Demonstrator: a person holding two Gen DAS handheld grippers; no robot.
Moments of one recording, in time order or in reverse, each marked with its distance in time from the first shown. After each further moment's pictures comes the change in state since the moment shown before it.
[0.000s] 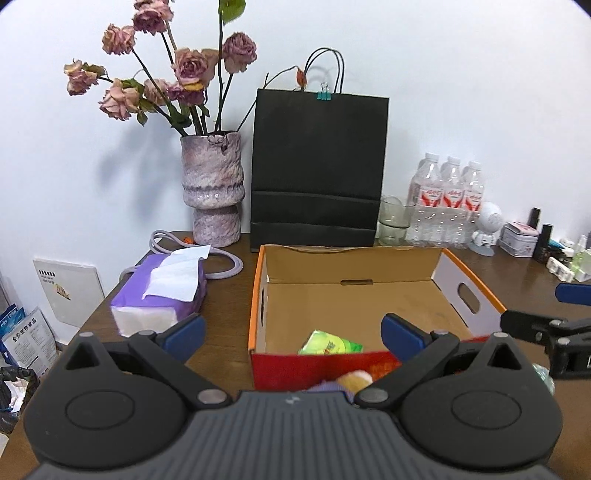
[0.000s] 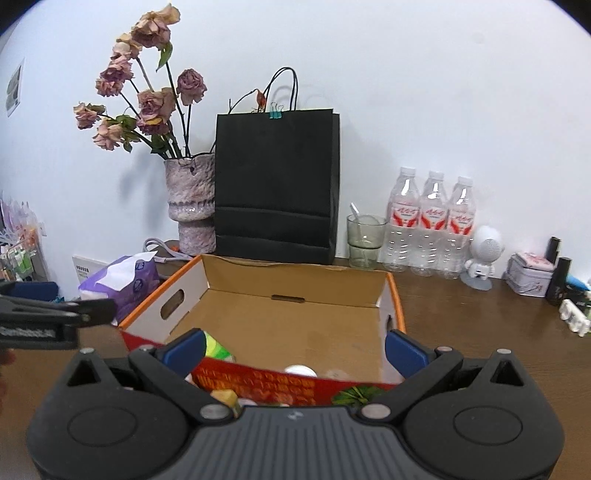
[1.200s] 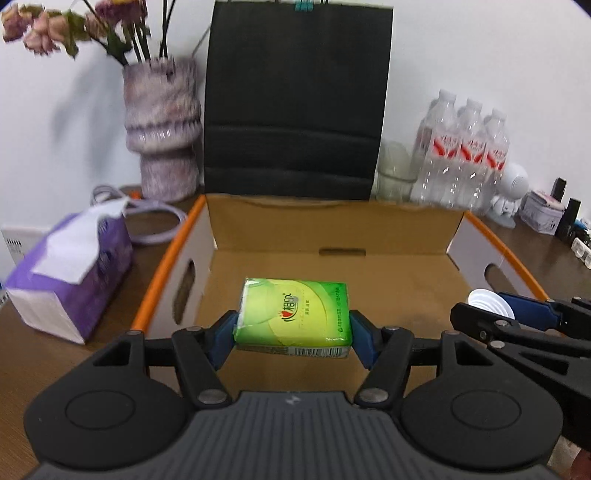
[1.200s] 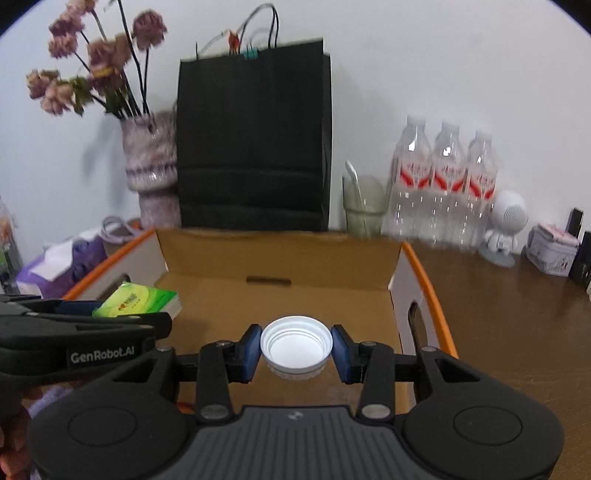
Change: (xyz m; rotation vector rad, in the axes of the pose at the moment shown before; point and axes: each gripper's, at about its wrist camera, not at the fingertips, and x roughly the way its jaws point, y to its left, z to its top) left arm 0.151 -0.050 -0.002 -0.026 0.163 -0.003; right arm 0.134 -0.005 -0.010 0.035 0.089 -0.028
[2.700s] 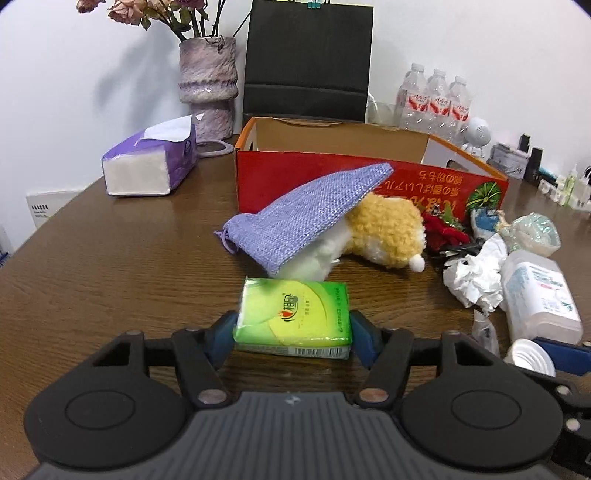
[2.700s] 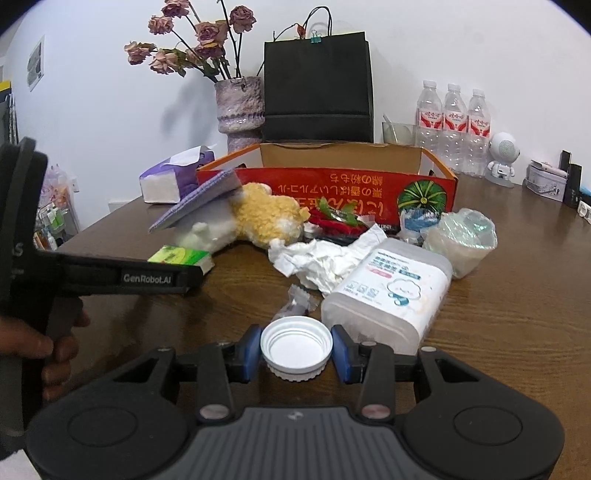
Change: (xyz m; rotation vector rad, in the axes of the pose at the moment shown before) left arm -0.133 0.040 -0.155 0.022 -0.016 -0.015; right arm -0.175 0.057 -0.168 -0.009 0.027 0.131
